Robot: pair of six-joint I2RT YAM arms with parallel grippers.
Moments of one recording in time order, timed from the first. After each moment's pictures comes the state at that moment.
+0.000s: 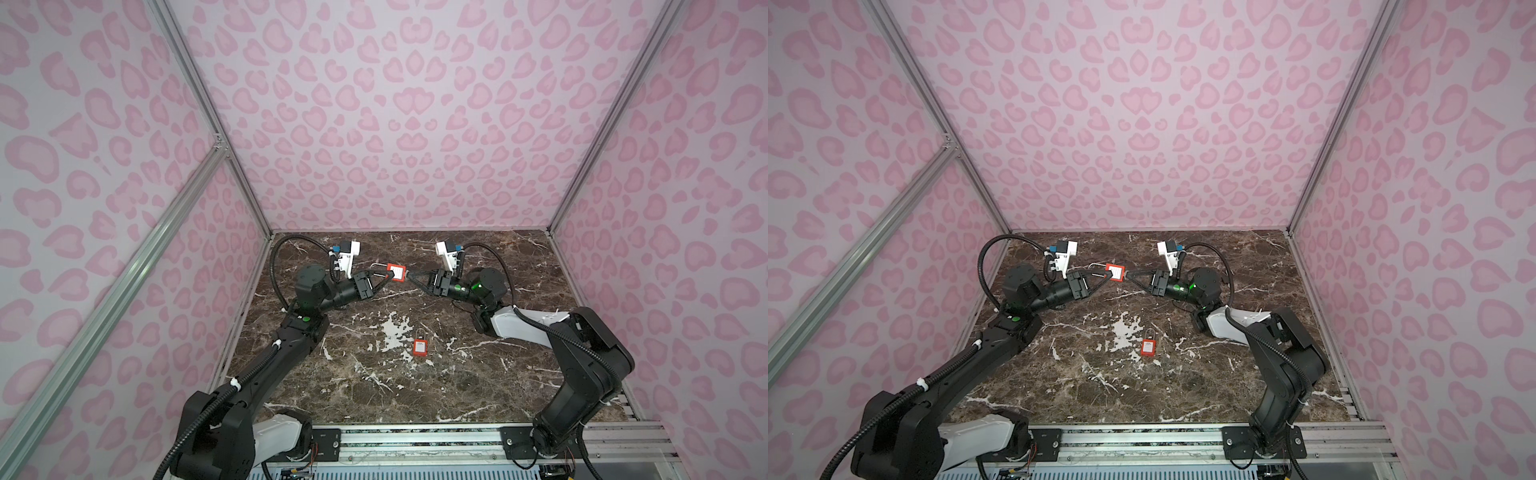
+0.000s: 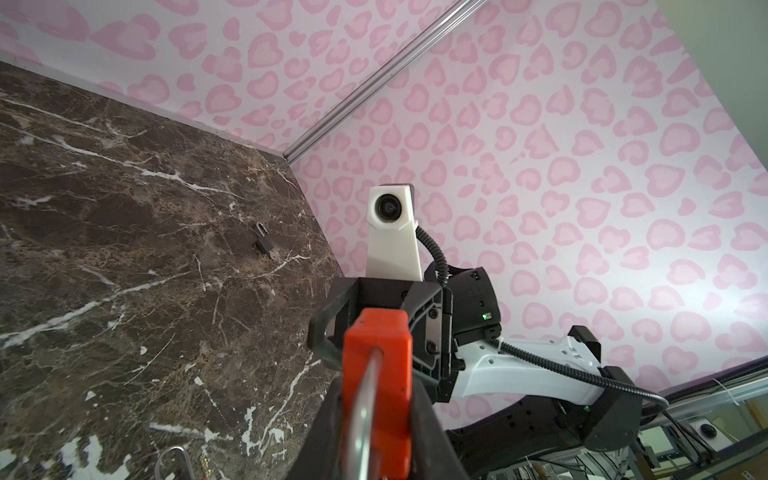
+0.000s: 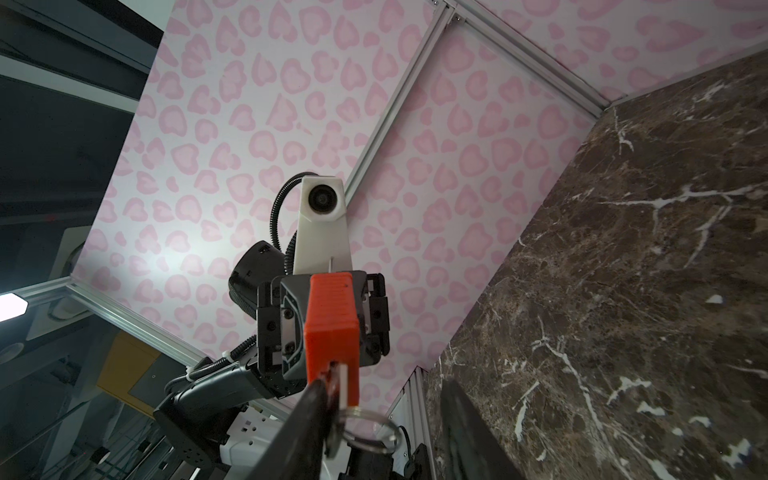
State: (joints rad) left arm -0.32 1.21 0.76 0.42 0.81 -0.93; right arm 0.52 1.70 0.84 1.10 -0.82 1.21
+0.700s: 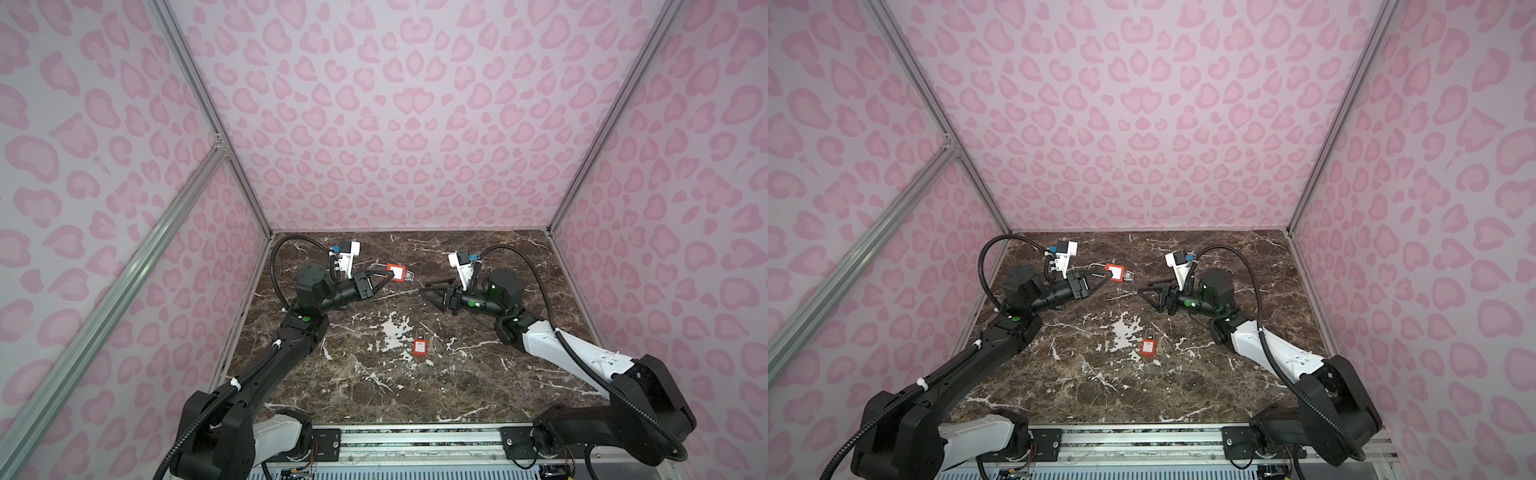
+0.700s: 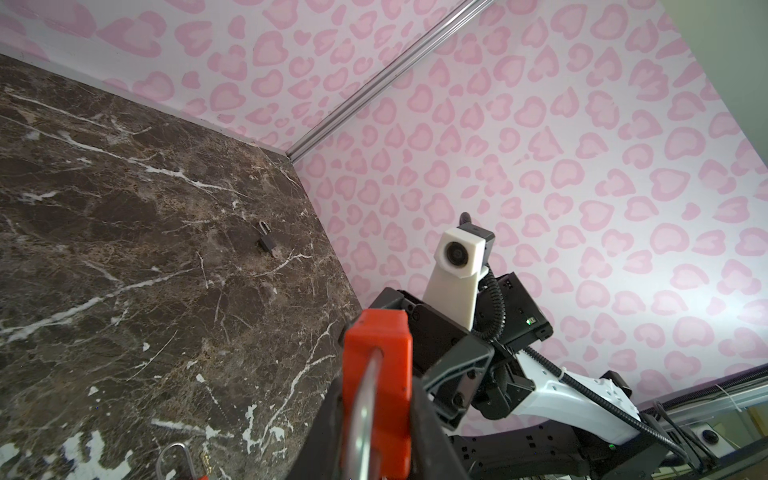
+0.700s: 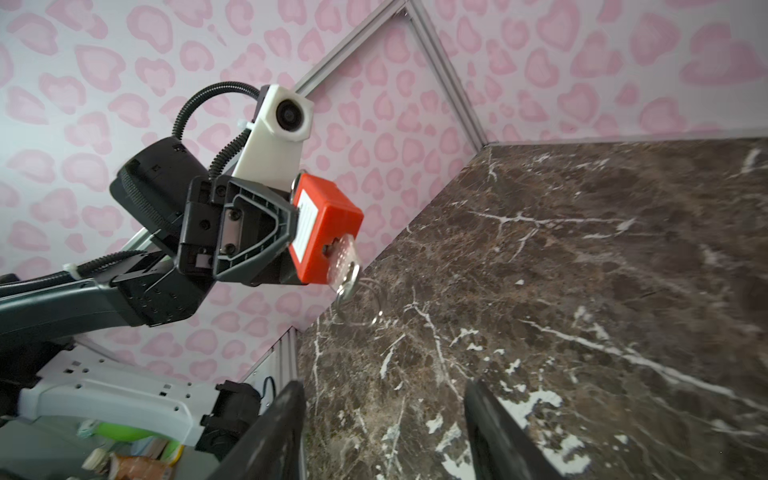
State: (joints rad) left arm -0.32 1.21 0.76 0.41 0.81 -0.93; right arm 0.48 1.32 0.75 0.44 -0.68 0.53
